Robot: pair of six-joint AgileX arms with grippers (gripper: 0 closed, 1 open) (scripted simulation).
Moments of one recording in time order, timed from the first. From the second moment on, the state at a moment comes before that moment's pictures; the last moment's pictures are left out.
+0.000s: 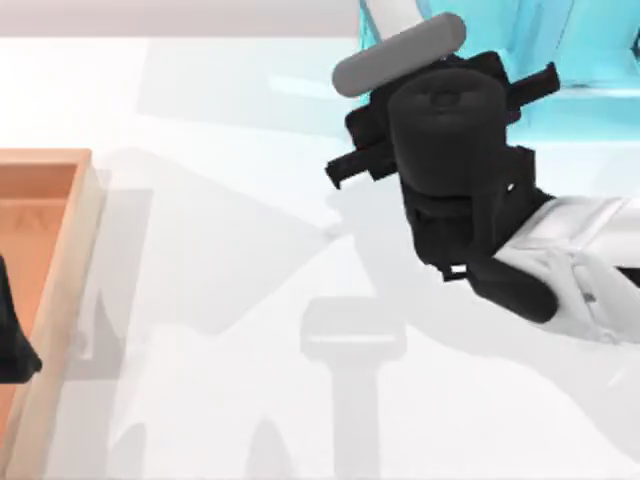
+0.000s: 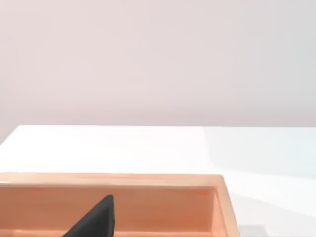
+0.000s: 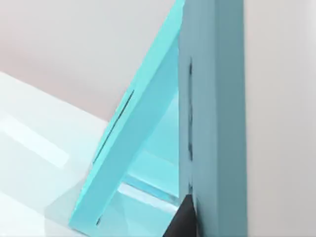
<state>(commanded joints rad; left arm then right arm) 0.00 0.00 0.00 0.00 0.00 0.00 0.81 1.70 0.99 0.44 0.80 -0.28</state>
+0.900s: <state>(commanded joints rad) 0.00 0.00 0.00 0.00 0.00 0.00 1.06 2.00 1.02 0.54 0.90 -1.18</state>
